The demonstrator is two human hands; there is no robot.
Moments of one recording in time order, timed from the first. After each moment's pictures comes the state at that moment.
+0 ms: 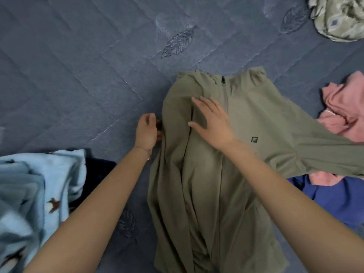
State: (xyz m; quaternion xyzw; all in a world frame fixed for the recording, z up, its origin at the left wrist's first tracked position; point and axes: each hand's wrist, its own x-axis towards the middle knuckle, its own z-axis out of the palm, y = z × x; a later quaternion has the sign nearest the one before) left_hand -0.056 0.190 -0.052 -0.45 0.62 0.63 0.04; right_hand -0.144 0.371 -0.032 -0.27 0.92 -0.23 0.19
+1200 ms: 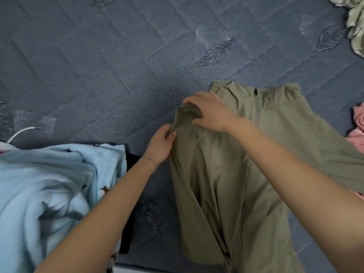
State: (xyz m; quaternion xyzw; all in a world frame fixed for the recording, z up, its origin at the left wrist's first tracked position) left_hand -0.004 0.137 -0.003 -0.37 0.67 0.62 0.15; right_hand -0.169 0.251 0.012 -0.43 0.84 -0.10 0.31
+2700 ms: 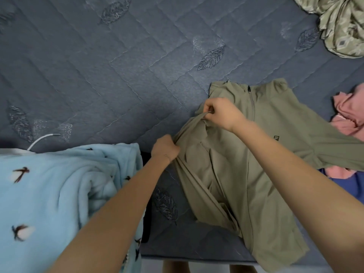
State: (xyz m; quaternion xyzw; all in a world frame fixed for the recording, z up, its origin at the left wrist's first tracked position) left_hand 0.021 0.127 0.019 -0.34 0.80 0.38 0.31; right_hand -0.132 0.263 0.055 -0.30 0.89 -0.20 0.27
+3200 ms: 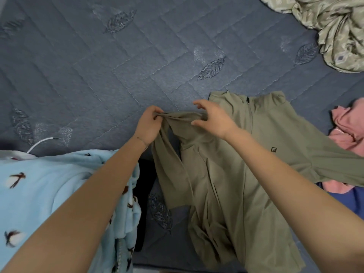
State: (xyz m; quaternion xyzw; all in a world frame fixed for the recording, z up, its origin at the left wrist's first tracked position) left_hand -0.025 0.070 0.037 -0.33 0.77 0.54 0.05; right_hand -0.136 0.253 0.056 -0.27 0.88 -0.27 0.30
